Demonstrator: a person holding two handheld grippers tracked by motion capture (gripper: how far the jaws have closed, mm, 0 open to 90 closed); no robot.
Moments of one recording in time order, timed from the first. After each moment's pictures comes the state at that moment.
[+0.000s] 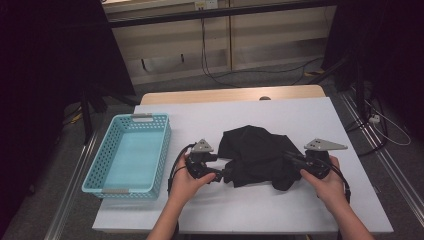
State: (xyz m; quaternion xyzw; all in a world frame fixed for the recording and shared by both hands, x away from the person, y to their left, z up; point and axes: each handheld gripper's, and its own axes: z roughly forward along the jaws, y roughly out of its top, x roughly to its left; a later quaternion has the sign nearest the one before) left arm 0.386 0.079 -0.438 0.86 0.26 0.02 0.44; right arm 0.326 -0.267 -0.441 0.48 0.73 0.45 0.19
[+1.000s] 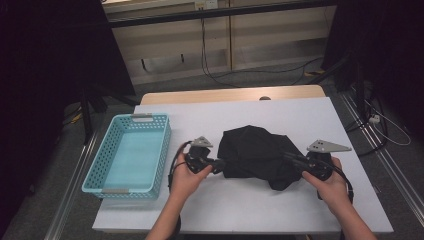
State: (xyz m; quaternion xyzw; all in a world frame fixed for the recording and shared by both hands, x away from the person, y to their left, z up) left arm 0.396 0.097 -0.420 0.85 0.30 -0.01 0.43; right arm 0.320 -0.269 -0.437 0.46 0.73 0.48 0.18
